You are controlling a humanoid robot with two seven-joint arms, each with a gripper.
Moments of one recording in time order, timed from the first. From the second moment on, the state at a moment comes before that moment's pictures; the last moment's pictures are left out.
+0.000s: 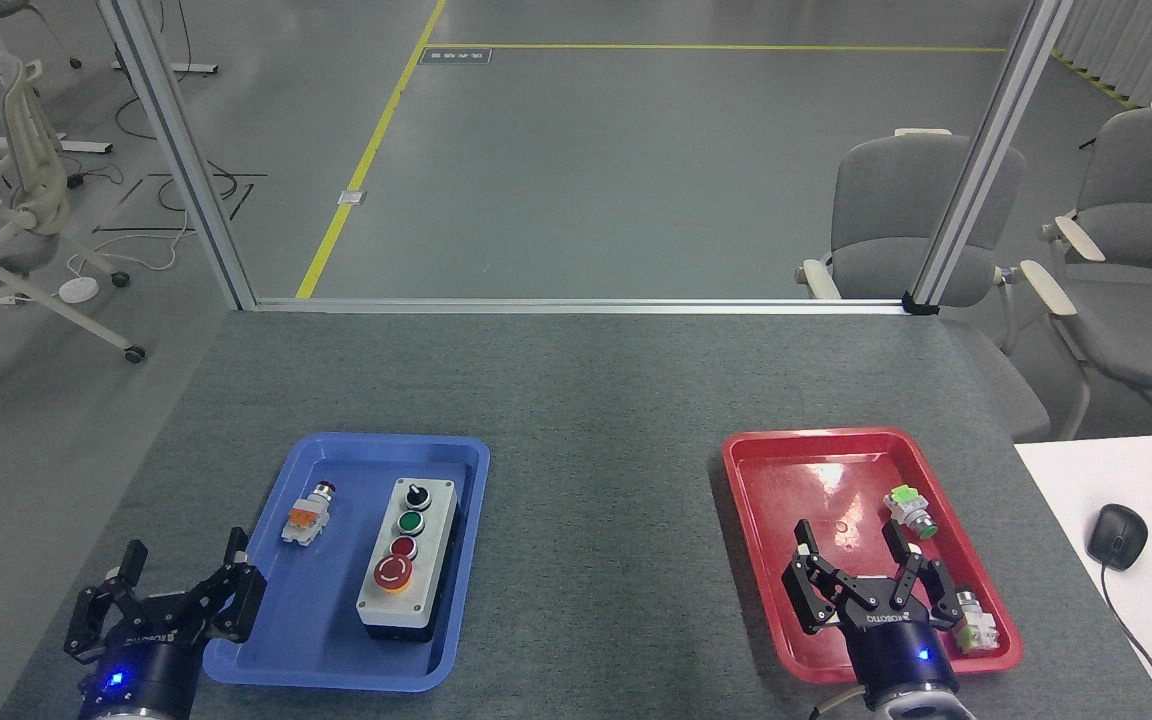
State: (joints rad) left arm 0.06 0.22 0.12 -1.56 -1.23 0.01 0.11; right arm -0.02 -0.09 0.02 -1.44 1.29 -0.09 -0.13
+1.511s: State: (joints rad) left arm 0.18 0.15 0.02 -1.65 -1.40 0.02 0.09; right arm 0.01 -0.04 0.08 -1.46 1.41 0.05 -0.14
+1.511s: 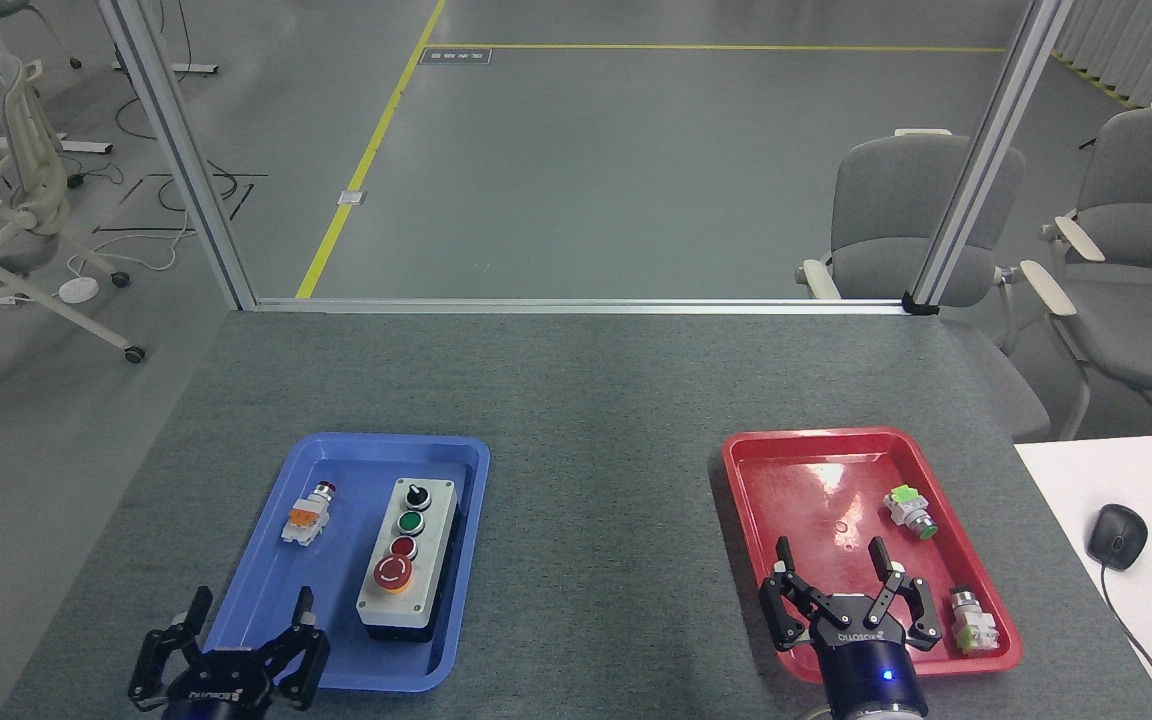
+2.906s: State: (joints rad) left arm 0.08 -0.03 -0.08 -1.49 -1.58 0.05 -0.01; right arm 0.02 -0.04 0.08 -1.45 1.42 0.05 -0.14
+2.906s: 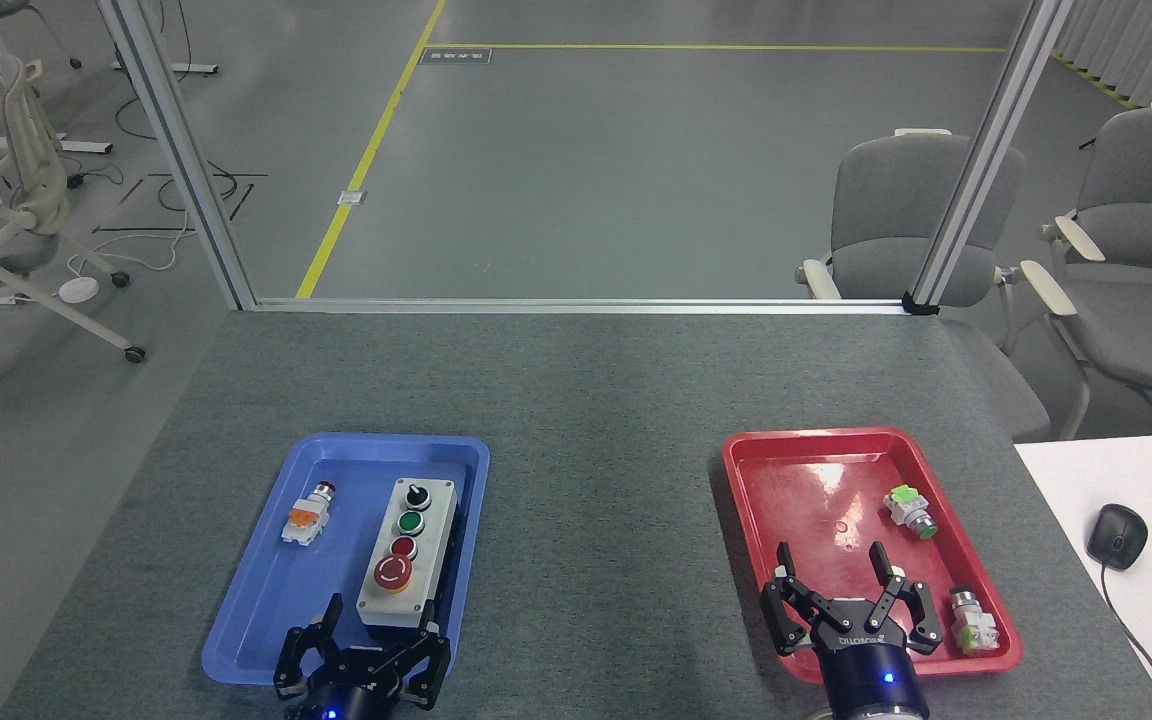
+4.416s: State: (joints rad) left arm 0.00 -0.03 -0.09 -1.35 -1.57 0.05 0.03; right arm 0.02 -0.03 0.07 -1.46 1.42 0.05 -0.13
